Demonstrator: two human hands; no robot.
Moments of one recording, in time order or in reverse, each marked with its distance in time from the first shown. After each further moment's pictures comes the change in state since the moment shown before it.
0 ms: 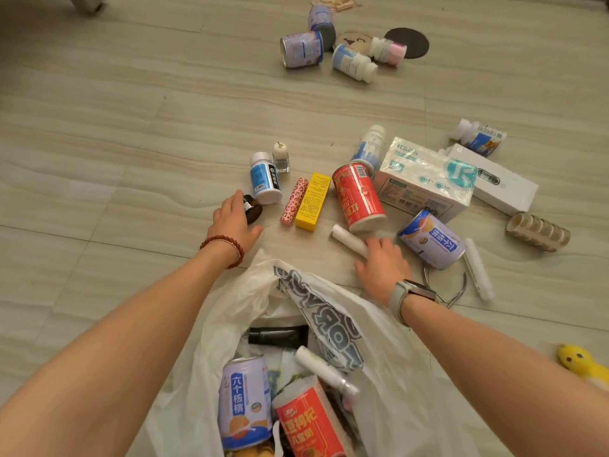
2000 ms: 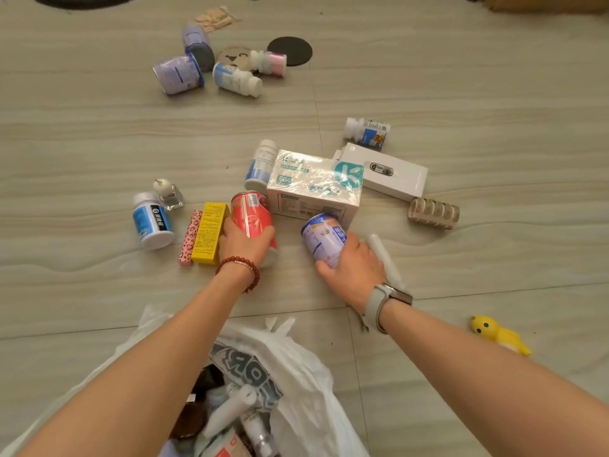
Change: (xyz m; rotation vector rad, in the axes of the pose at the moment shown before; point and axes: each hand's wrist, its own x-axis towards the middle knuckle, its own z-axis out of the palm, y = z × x) left_hand -0.006 0.157 0.080 -0.482 -0.025 -0.162; right_hand 0.001 0.083 -0.041 0.237 0.132 0.218
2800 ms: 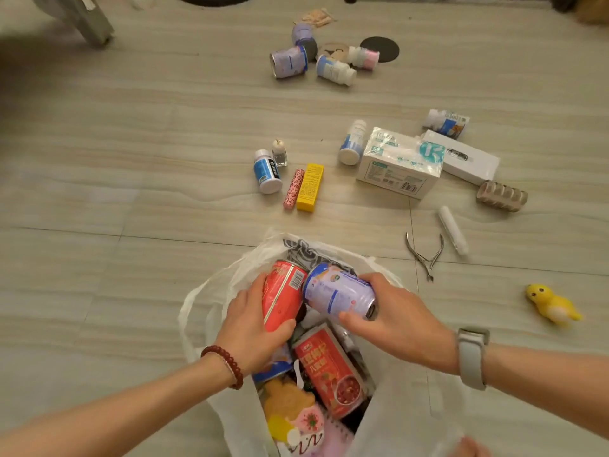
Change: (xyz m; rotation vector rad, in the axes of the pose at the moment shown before) left_hand -0.179 -0.148 -0.162 0.369 -0.244 0.213; right_hand -0.195 -0.052 -0.008 0.005 -0.279 -0.388
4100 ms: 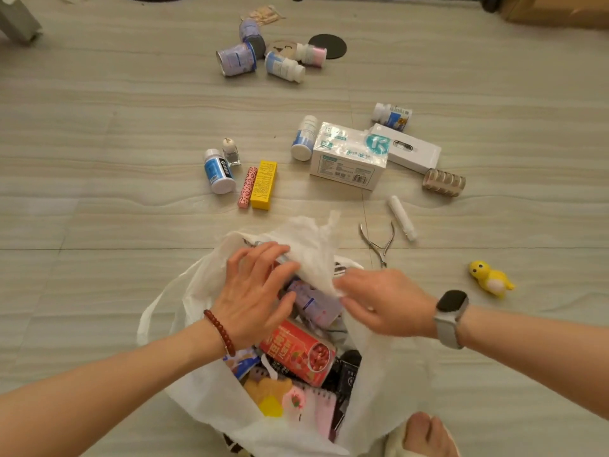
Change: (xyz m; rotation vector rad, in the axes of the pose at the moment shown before) left_hand 0.033 0.046 0.021 0.472 0.379 0.862; right_hand -0.003 0.061 -0.023 -0.335 0.032 -0.473
